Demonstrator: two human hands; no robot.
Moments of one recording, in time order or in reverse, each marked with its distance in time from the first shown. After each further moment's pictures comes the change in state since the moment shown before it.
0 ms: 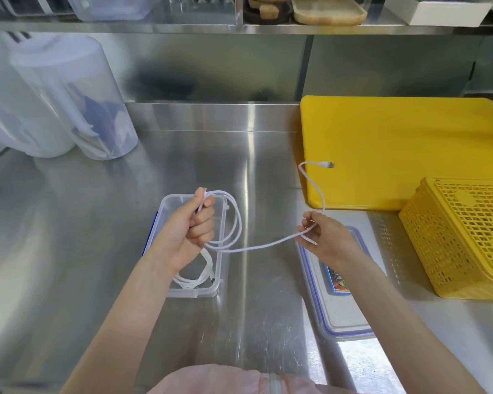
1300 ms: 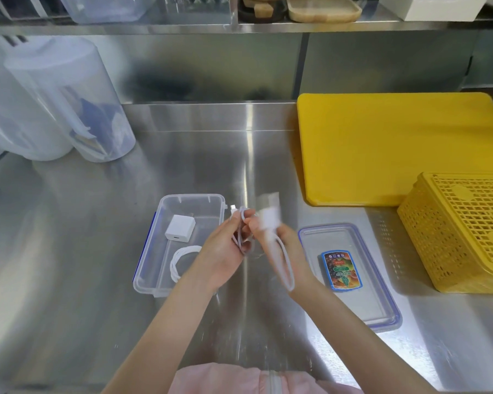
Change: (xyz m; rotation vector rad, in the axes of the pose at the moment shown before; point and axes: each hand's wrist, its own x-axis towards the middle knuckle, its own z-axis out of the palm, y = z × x) left_hand 0.013 -0.056 0.036 0.012 0.038 0.017; right_hand -0.046 0.043 0.048 -0.260 -0.326 -0.524
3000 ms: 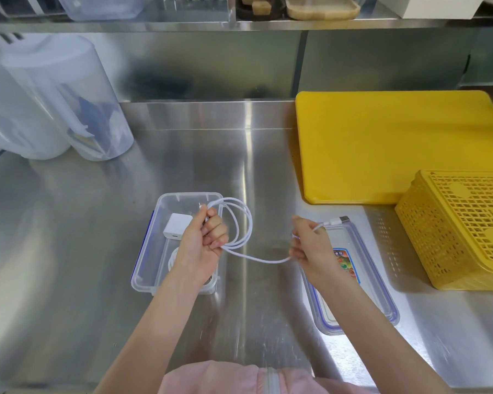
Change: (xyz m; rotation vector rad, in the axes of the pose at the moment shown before) left_hand -0.010 0.016 -0.020 -0.364 0.152 0.033; right_hand 0.019 0.012 -0.042 0.196 0.424 0.442
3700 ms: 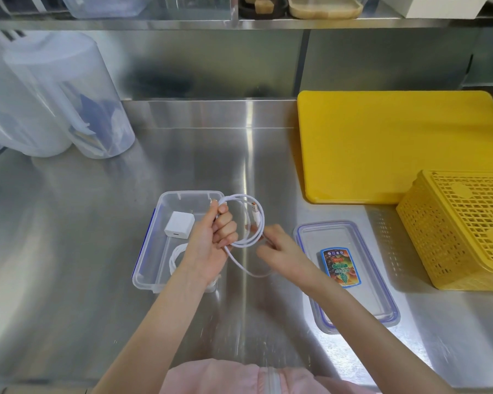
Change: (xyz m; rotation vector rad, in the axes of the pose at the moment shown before) left_hand 0.000 -0.006 0.008 0.002 -0.114 -0.012; right_hand -0.028 0.004 0.017 -0.867 -0.489 -0.401
